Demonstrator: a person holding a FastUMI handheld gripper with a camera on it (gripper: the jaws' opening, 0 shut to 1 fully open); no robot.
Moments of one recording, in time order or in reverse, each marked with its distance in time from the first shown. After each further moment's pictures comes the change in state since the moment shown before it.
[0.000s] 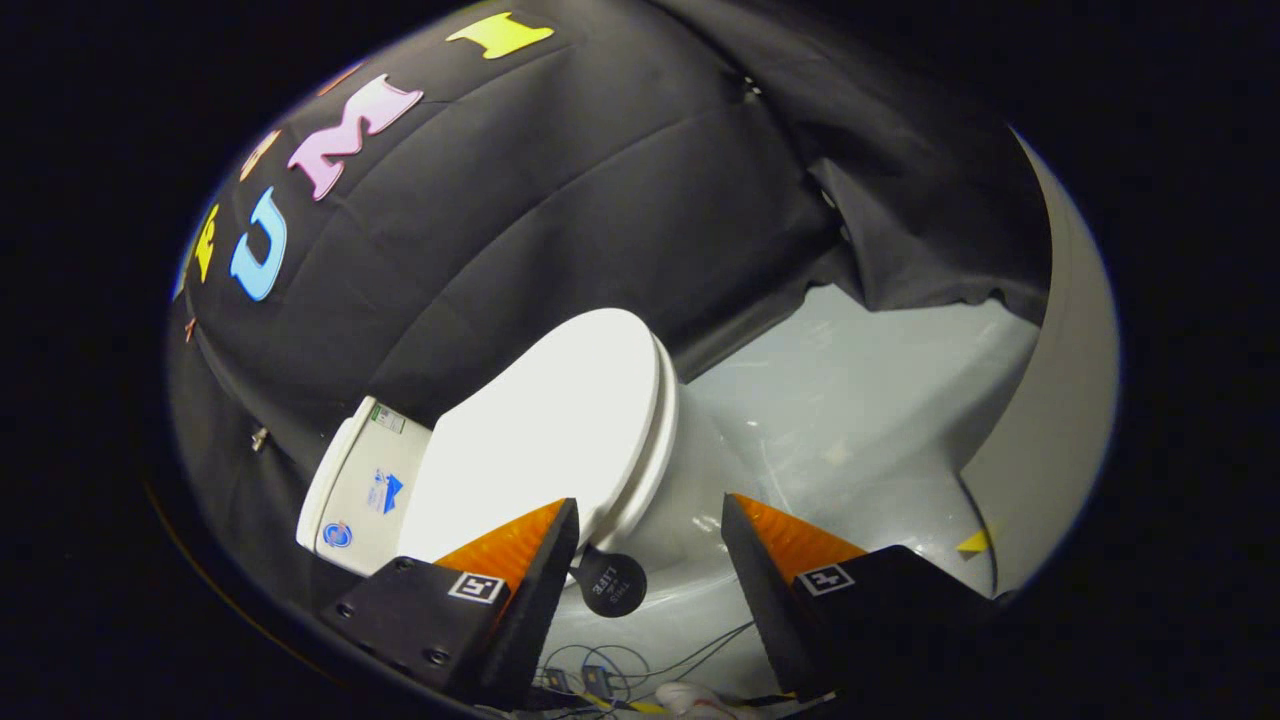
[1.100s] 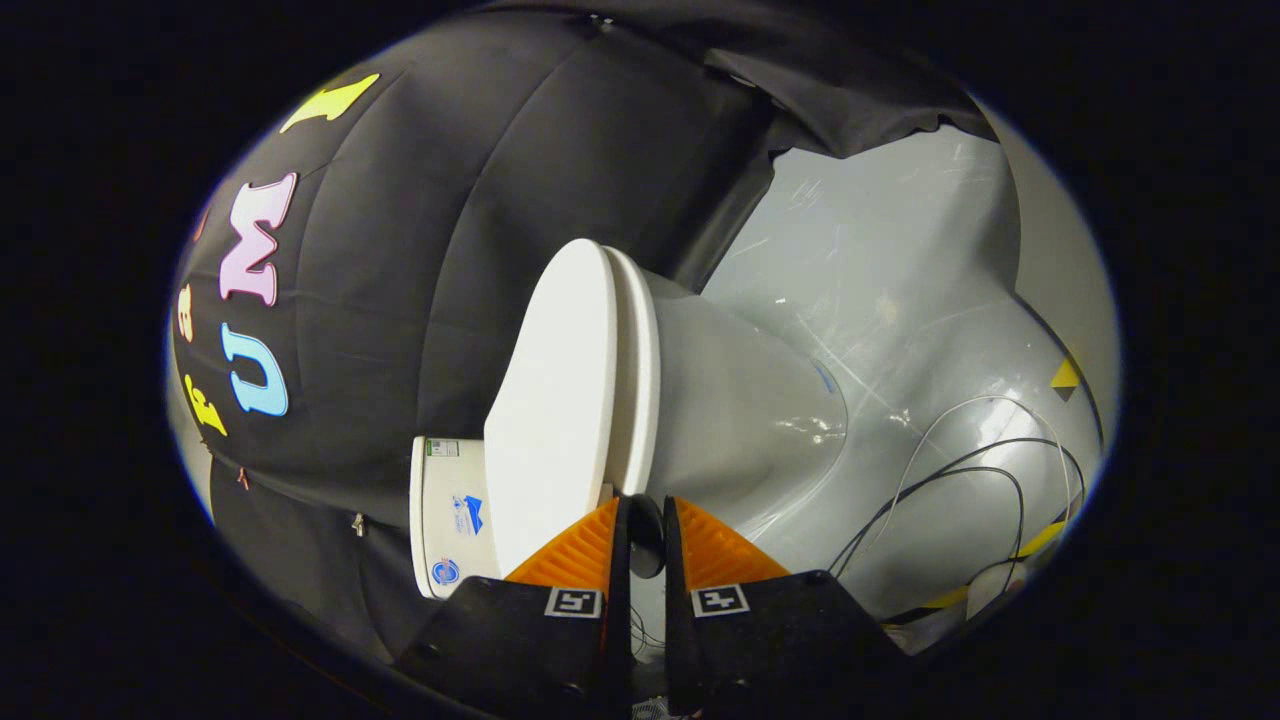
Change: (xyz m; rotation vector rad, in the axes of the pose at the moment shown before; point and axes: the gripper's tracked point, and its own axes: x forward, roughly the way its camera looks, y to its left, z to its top) arm 0.007 0.013 -0.042 0.356 0.198 0.112
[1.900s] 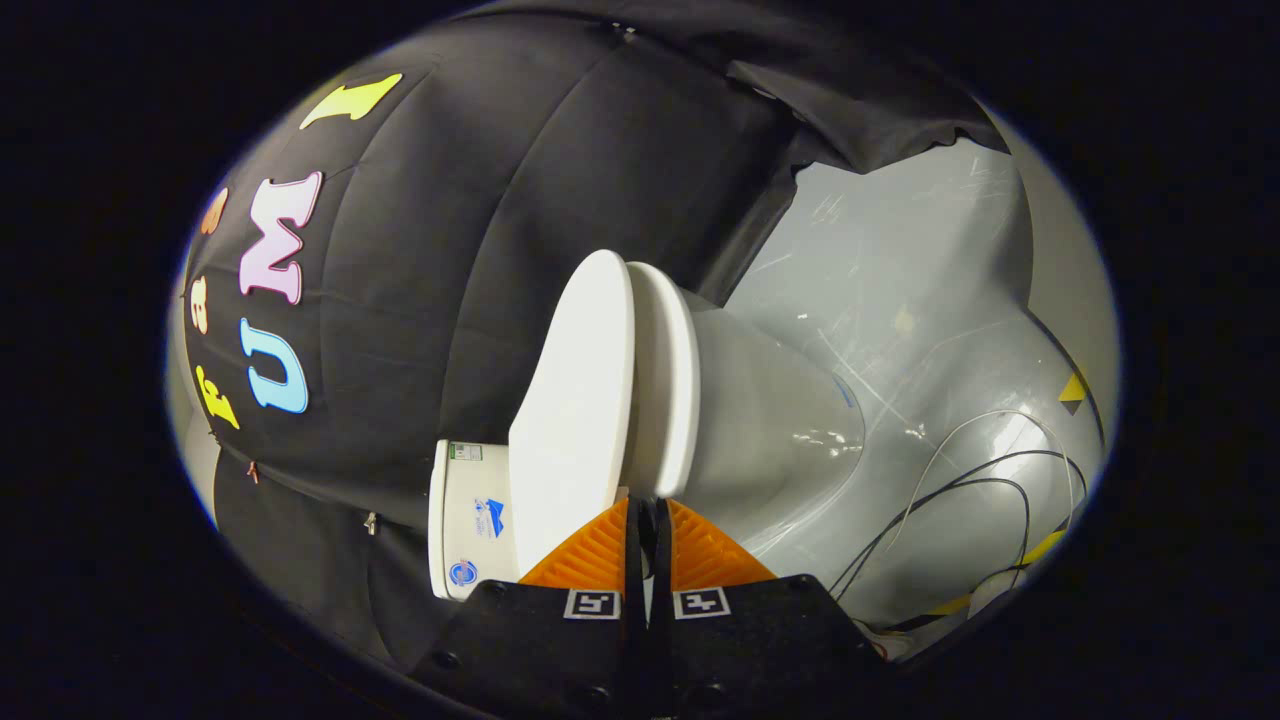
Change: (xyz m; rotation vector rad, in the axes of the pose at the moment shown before) arm -0.016 0.027 0.011 -0.022 -0.053 0.061
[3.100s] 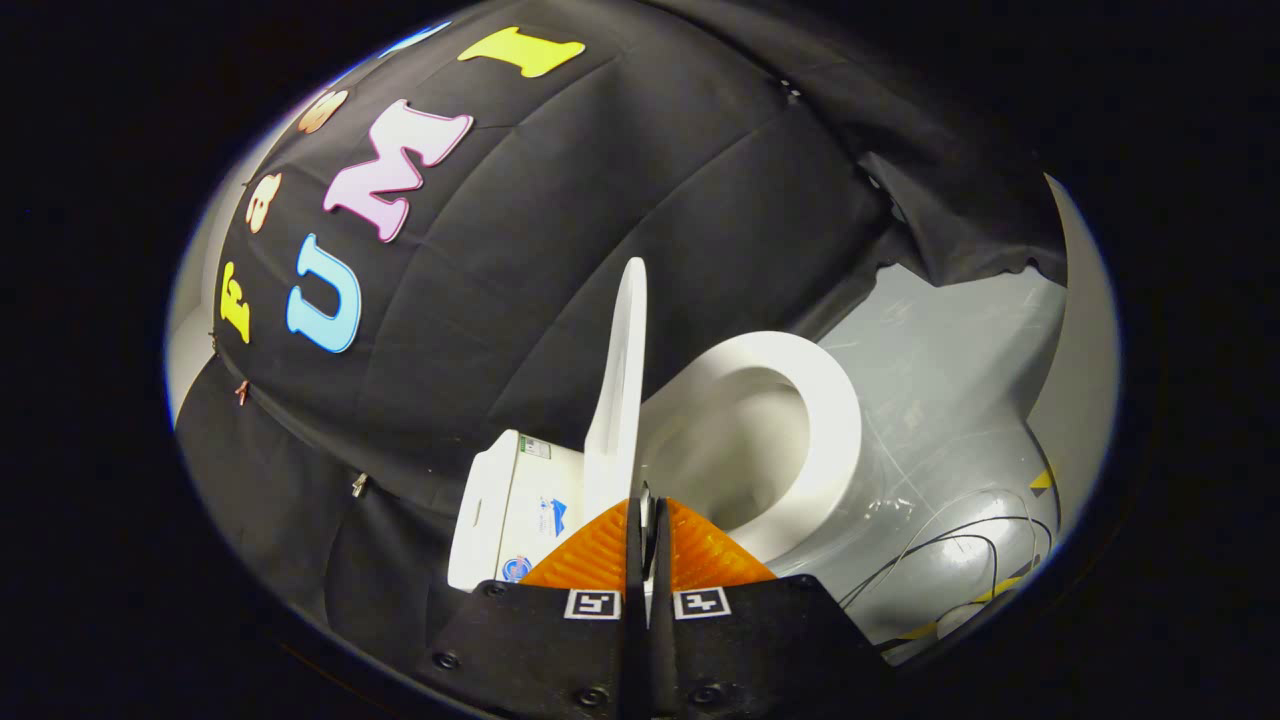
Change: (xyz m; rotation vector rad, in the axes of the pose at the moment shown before) arm -0.059 0.176 -0.012 -0.287 -0.113 0.013
